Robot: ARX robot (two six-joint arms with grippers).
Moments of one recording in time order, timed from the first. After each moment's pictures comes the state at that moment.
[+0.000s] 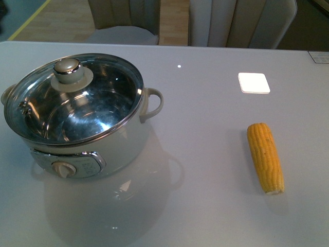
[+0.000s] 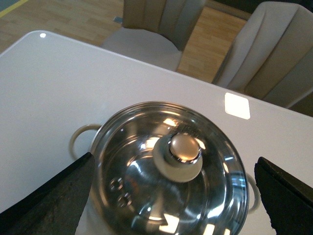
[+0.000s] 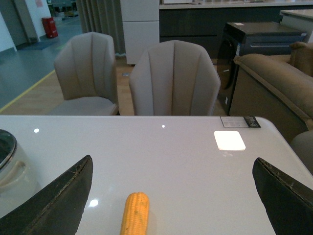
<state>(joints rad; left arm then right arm) -0.28 1.43 0.52 0.57 -0.18 -0.28 0.00 0.00 0.02 0.00 0.00 0.00</state>
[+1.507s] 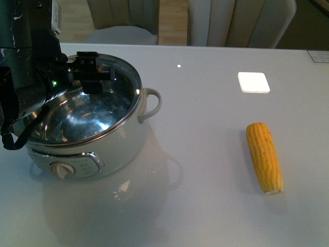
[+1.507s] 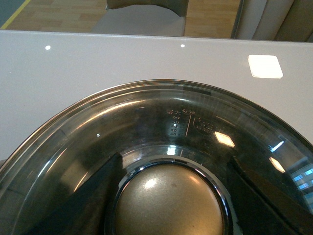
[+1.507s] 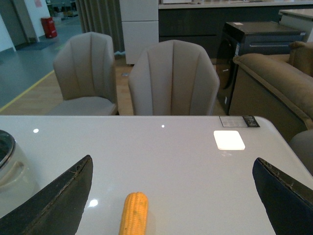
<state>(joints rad) -0.28 2.06 0.75 0.87 -0.25 -0.11 0.00 0.00 0.02 0.00 0.00 0.00</state>
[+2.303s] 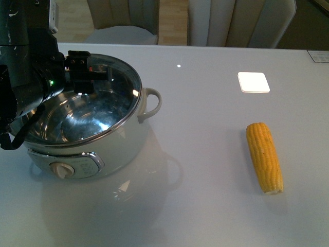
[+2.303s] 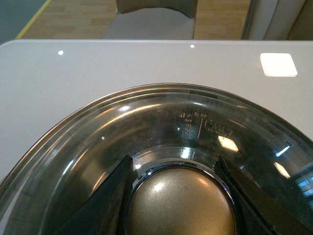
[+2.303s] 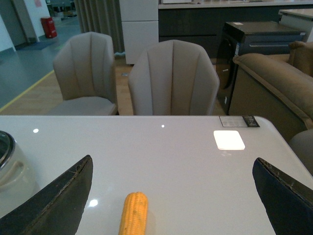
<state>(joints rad) -0.29 2.01 0.73 0.85 -0.29 -0.06 0.00 0.00 0.02 0.00 0.00 0.00</state>
